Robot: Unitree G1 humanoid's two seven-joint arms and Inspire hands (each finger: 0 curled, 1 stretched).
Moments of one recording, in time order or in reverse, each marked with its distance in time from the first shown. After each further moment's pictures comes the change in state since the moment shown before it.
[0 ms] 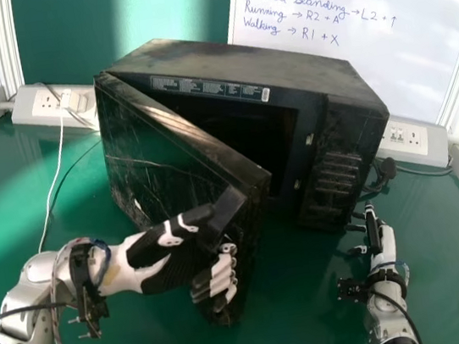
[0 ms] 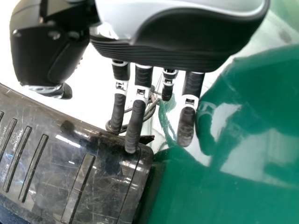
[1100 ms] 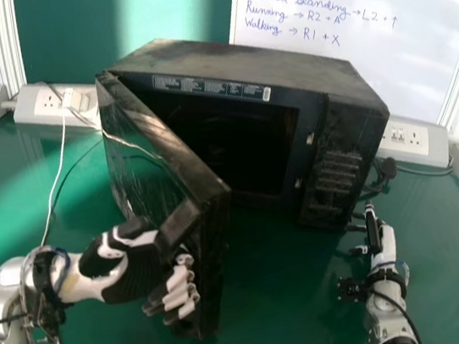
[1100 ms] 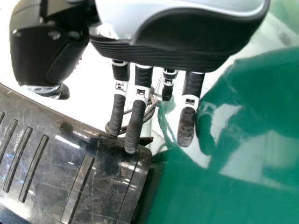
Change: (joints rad) left arm 0.078 0.029 0.162 0.018 -0.025 -0.004 -0.207; right arm -0.004 0.004 -0.003 0.000 -0.006 0.005 -0.008
